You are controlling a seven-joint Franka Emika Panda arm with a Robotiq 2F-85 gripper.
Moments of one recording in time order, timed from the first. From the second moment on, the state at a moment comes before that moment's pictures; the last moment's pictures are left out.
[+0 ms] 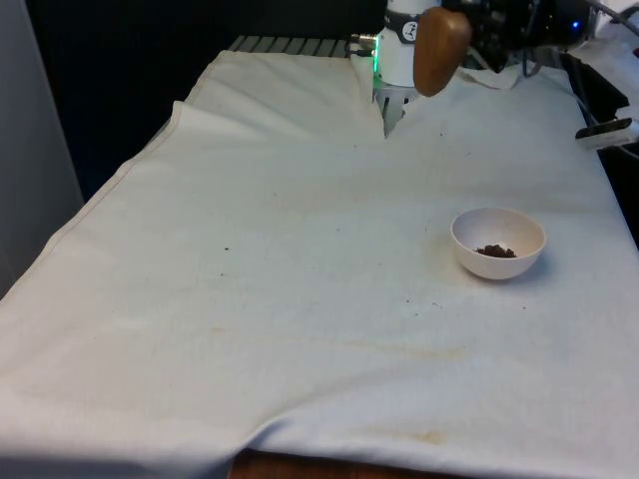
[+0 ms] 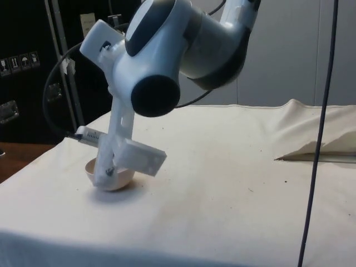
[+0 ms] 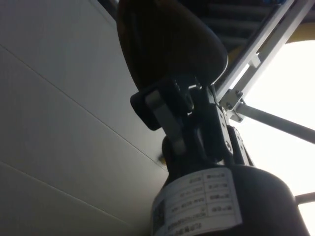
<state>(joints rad) 0.00 0.42 0.59 -2.16 -1.88 1.30 0.86</state>
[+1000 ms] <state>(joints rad) -0.01 0.30 0.53 -2.18 -1.76 1.40 0.89</state>
